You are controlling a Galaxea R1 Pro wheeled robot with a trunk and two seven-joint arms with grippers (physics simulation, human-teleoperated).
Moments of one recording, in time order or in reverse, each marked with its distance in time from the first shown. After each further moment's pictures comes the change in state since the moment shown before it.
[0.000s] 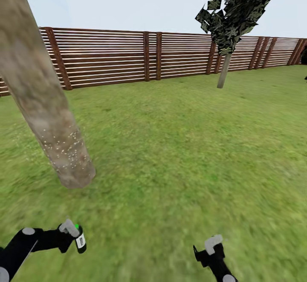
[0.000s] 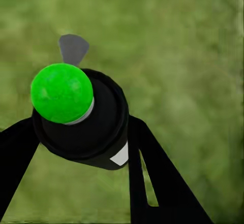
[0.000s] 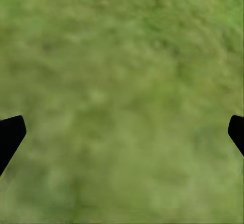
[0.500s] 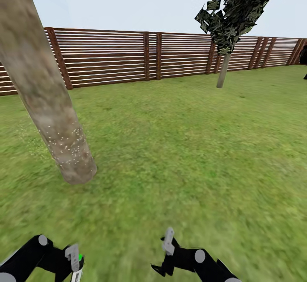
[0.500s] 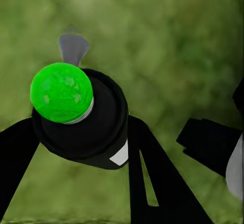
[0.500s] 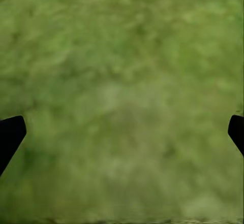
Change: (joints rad) left arm 0.032 -0.040 -0.124 0.008 -0.306 -0.033 -0.167; right arm -0.048 0.118 0.216 -0.174 0.142 0.110 0.690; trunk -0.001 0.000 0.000
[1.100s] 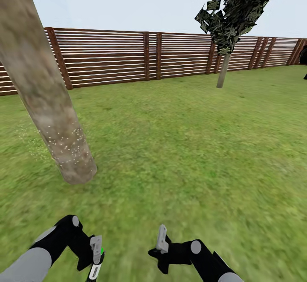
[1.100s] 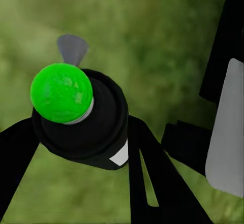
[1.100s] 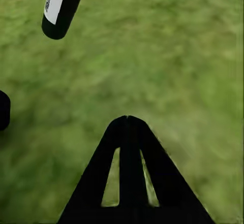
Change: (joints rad) left arm -0.122 -0.144 -0.114 -0.008 -0.181 0.035 -0.164; right arm -0.005 0.020 0.011 -0.103 0.008 0.001 0.215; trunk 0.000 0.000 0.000
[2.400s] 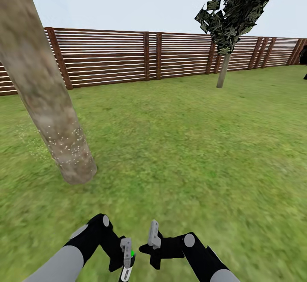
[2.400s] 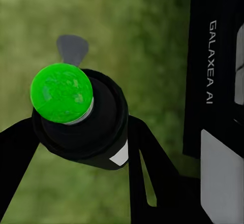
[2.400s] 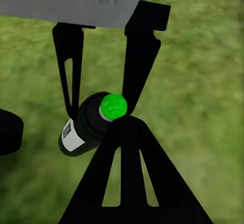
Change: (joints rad) left arm -0.012 -0.213 -0.035 0.011 -0.056 -0.008 0.000; right arm 0.000 0.048 -0.004 -0.088 -0.003 -0.001 0.103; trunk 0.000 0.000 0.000
